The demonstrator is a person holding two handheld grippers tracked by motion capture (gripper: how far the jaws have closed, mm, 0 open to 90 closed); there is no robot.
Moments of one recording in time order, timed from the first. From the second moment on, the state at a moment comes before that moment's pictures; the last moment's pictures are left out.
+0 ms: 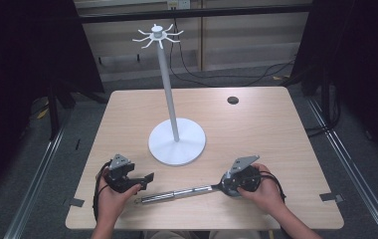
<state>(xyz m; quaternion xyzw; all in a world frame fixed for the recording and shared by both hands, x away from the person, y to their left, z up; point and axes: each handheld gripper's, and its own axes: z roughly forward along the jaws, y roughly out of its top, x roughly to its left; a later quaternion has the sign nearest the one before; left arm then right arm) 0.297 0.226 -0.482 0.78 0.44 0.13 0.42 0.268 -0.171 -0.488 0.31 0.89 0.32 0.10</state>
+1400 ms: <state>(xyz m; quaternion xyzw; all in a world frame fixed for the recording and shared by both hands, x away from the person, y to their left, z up) 0.308 0.217 -0.486 0.79 0.43 0.13 0.41 0.270 -0.245 -0.491 0.44 0.83 0.33 0.12</state>
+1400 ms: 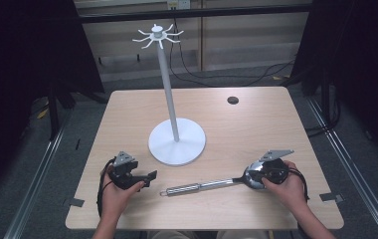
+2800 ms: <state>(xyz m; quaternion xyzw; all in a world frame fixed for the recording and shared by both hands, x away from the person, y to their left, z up) 0.312 0.216 -0.487 0.79 0.44 0.12 0.42 0.282 -0.186 -0.475 0.26 0.92 0.29 0.09</state>
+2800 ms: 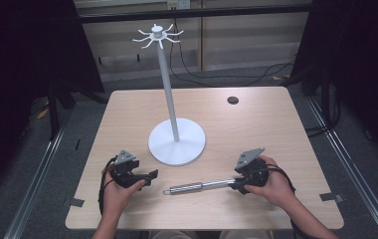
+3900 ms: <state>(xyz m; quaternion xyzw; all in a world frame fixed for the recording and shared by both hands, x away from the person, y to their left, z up) 0.313 0.220 -0.485 0.78 0.45 0.13 0.41 0.295 -0.168 -0.472 0.14 0.95 0.26 0.02</state>
